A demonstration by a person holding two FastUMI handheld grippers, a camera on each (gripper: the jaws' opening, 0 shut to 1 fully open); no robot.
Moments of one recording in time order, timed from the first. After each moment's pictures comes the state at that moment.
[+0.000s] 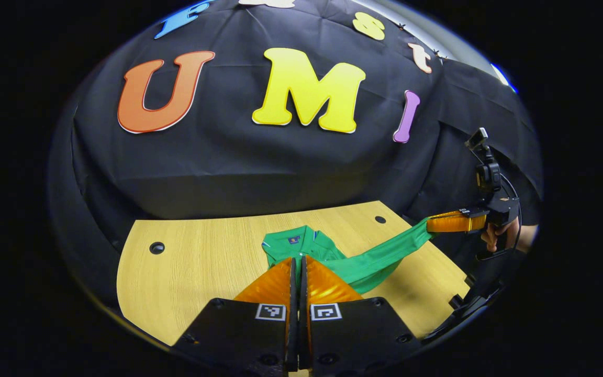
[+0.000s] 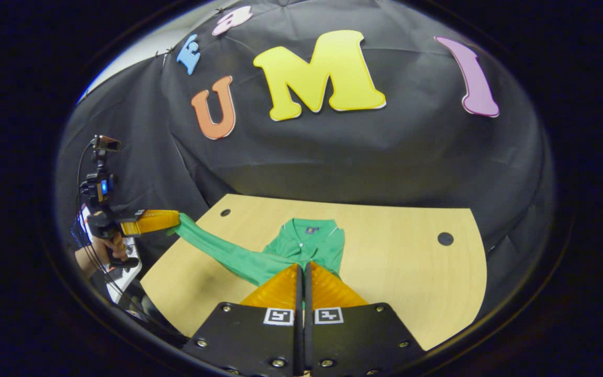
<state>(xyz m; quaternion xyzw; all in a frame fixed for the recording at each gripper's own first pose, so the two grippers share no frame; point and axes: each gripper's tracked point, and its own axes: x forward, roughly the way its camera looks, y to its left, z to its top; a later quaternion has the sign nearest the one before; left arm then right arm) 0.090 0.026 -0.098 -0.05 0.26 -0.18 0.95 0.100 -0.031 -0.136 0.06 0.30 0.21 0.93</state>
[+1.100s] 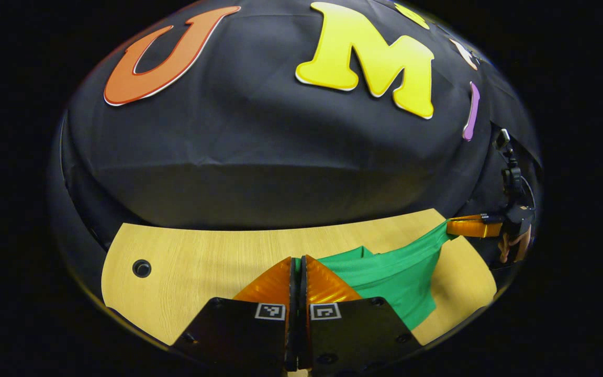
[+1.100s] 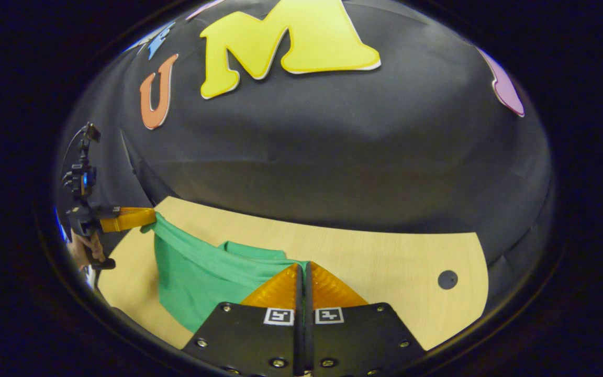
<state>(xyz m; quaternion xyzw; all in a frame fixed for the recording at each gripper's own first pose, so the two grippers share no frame) 0.284 0.051 -0.228 -0.03 0.29 -0.11 0.95 0.313 -0.040 -0.246 0.01 0.30 0.13 0.95</state>
